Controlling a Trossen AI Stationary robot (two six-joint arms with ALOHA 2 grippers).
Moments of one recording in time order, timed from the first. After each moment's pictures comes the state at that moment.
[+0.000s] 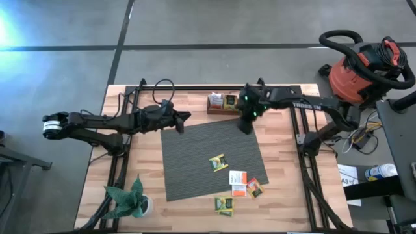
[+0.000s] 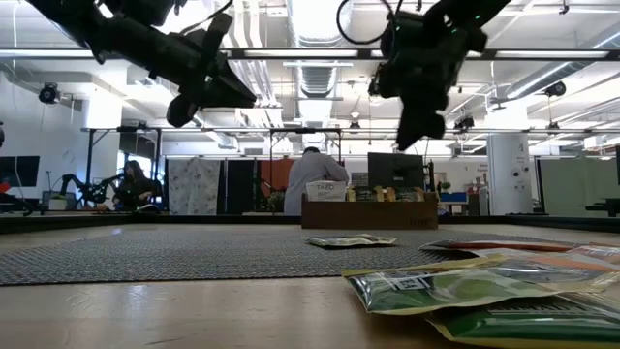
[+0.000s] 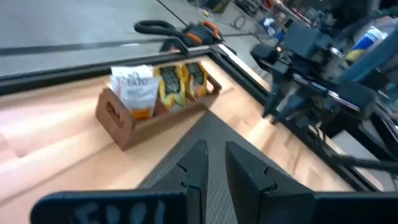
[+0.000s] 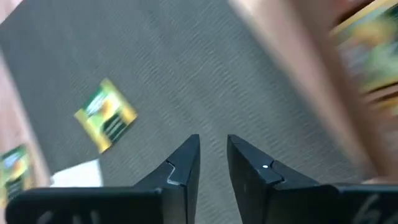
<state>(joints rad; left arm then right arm) 0.18 1.05 0.57 0.21 -0.26 -0.63 -0.40 1.48 1.10 -0.71 -0.30 0.15</state>
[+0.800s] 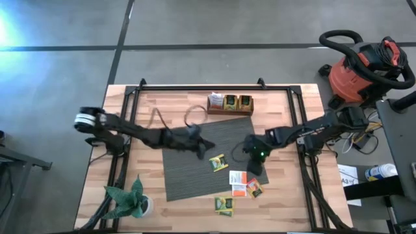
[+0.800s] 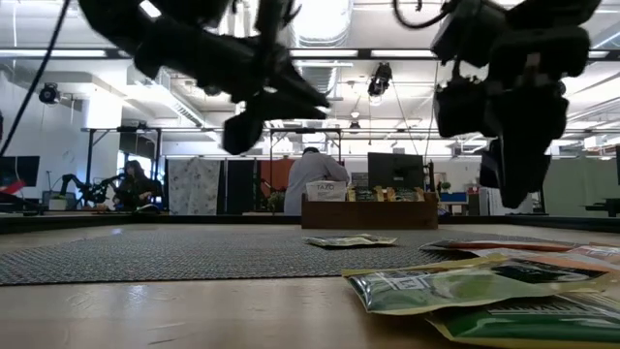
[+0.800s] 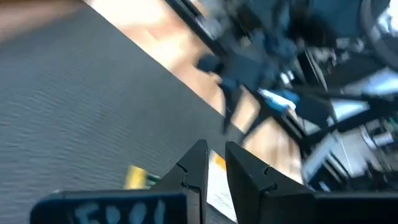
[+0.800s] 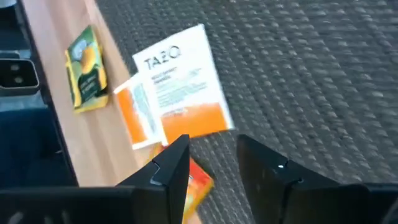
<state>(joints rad) -0.09 1.55 0.77 0.47 -0.12 -0.84 0.10 1.42 0.65 -0.29 -0.39 0.69</state>
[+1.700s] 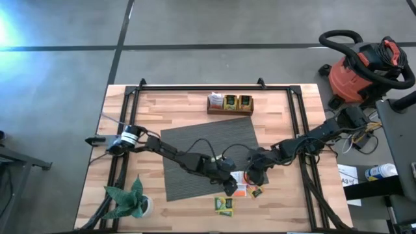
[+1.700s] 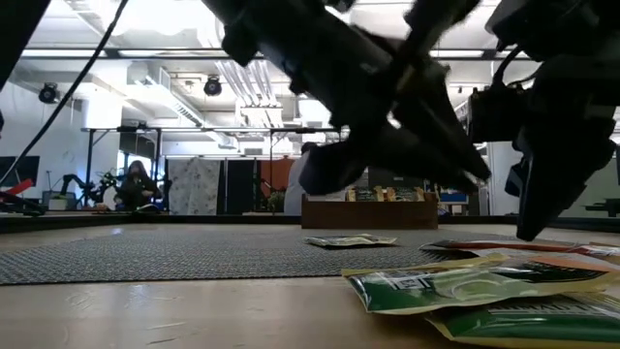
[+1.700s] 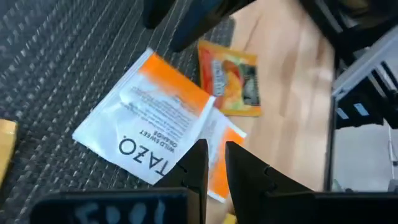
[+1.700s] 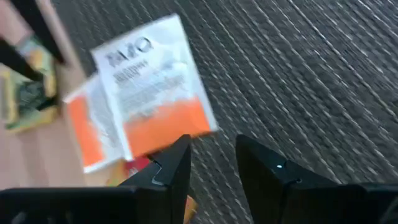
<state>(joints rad) -0.28 2.12 1.48 0.00 -0.03 -0.91 0.34 1.42 0.52 -0.09 -0.01 0.87</state>
